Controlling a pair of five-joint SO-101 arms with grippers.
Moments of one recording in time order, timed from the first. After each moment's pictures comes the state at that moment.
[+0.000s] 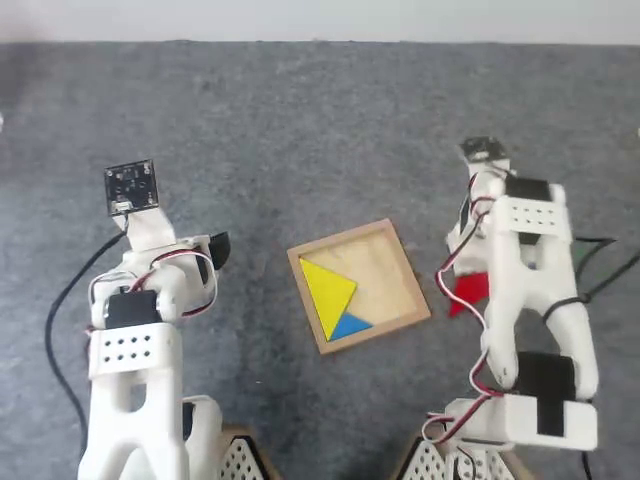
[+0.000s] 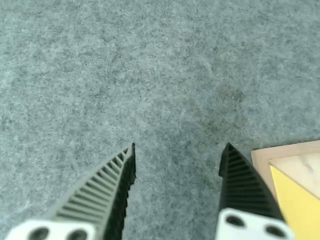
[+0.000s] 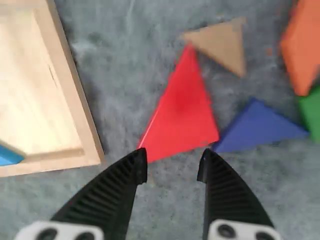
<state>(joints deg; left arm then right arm) -13.7 -48.9 64.7 51.4 10.0 2.3 -3.3 24.9 74.0 15.2</state>
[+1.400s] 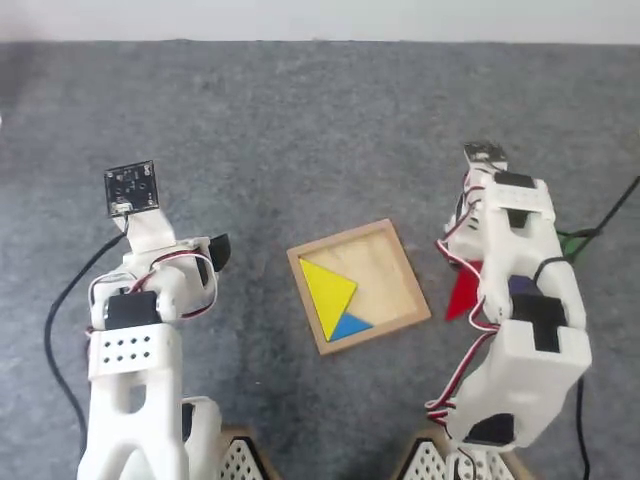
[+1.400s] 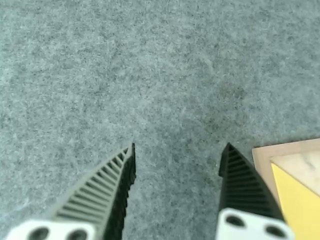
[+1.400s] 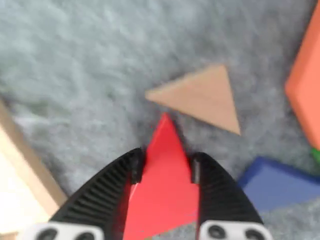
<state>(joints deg) -13.7 -48.9 65.2 51.4 10.0 1.9 17.4 13.1 65.3 9.1</state>
